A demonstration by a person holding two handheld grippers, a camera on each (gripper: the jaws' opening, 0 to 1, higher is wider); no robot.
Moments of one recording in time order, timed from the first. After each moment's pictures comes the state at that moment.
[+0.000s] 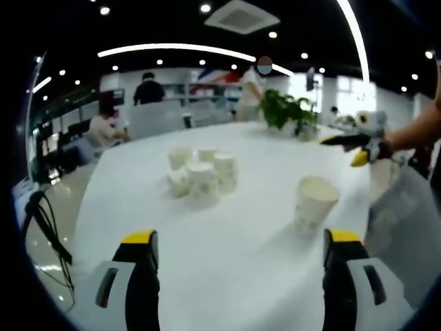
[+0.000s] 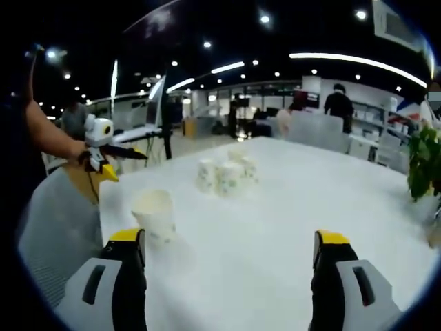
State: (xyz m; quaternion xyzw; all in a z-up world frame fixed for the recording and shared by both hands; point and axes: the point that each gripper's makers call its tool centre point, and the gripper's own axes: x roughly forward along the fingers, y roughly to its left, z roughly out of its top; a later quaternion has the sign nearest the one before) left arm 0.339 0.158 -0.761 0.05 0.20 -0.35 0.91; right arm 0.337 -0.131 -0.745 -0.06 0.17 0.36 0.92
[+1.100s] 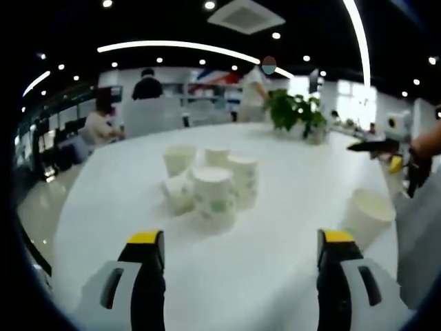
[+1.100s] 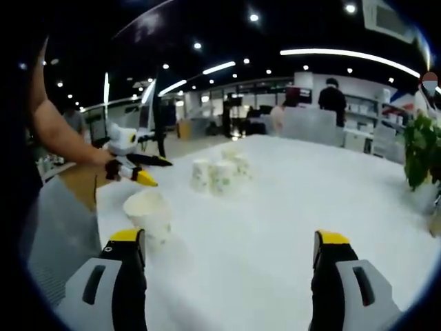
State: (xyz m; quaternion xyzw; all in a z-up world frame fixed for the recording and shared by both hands) left arm 0.432 0.124 -0.792 0.04 0.20 -0.36 0.91; right arm 0.343 -0.141 -0.749 -0.04 0.18 0.35 0.92
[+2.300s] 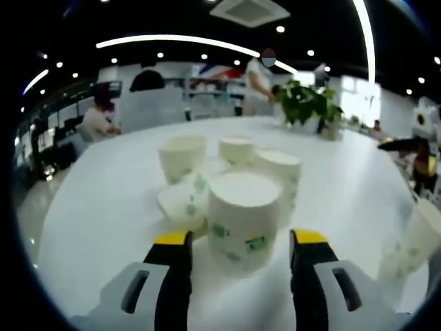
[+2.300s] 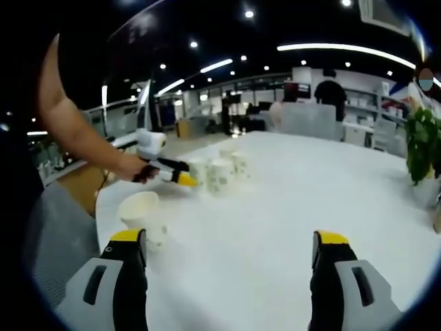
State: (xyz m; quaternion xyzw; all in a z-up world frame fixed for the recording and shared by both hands) left arm 0.512 0.092 -0.817 0.05 0.21 -0.35 0.91; right arm 0.355 -0.144 -0.753 -0.03 0.19 0.35 0.92
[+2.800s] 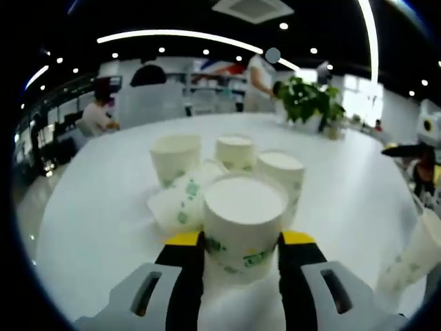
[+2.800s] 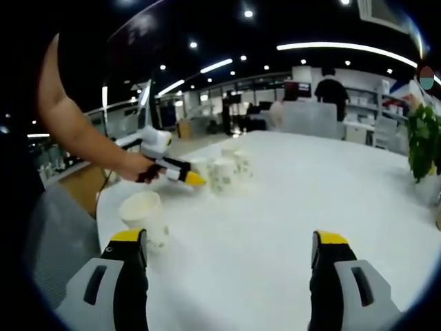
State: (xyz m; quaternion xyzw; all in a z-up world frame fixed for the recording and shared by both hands) left arm 0.515 0.083 -0.820 0.05 0.22 -0.35 0.91; right arm 0.355 -0.141 -0.755 -0.02 0.19 0.35 0.92
